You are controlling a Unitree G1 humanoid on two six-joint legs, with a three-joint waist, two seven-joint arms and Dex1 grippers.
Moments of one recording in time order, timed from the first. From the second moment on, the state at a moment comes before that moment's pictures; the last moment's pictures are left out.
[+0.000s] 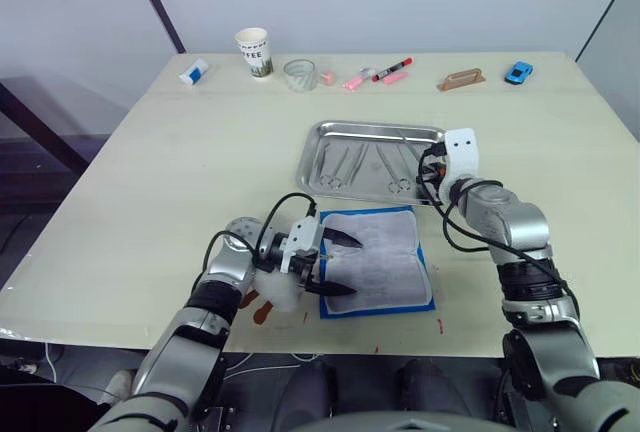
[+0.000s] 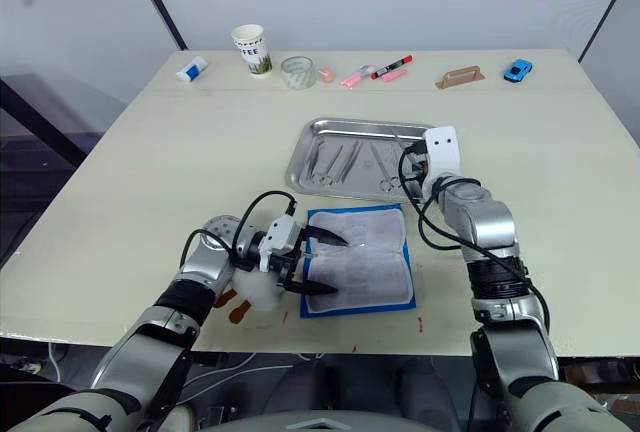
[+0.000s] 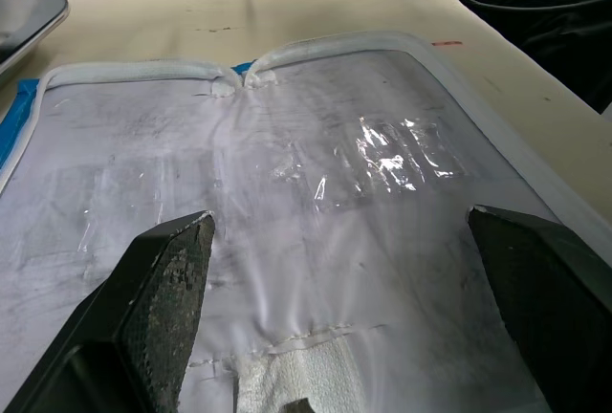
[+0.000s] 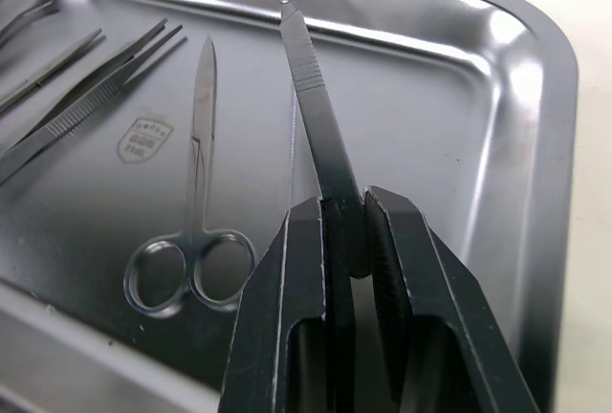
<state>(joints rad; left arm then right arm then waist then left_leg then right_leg) -0.52 0.41 -0.25 0.69 -0.21 -0.35 -1.57 -0.64 -0.18 0.00 0.12 0.20 0.83 0.12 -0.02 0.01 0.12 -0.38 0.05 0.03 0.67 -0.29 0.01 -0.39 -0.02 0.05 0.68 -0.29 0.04</state>
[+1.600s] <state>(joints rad) -0.38 0.48 -0.11 0.37 -0.42 -0.01 -1.53 -0.27 -0.37 -0.06 -0.24 0.39 0.48 0.62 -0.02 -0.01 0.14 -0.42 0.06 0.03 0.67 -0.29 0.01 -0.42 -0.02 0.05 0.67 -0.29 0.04</state>
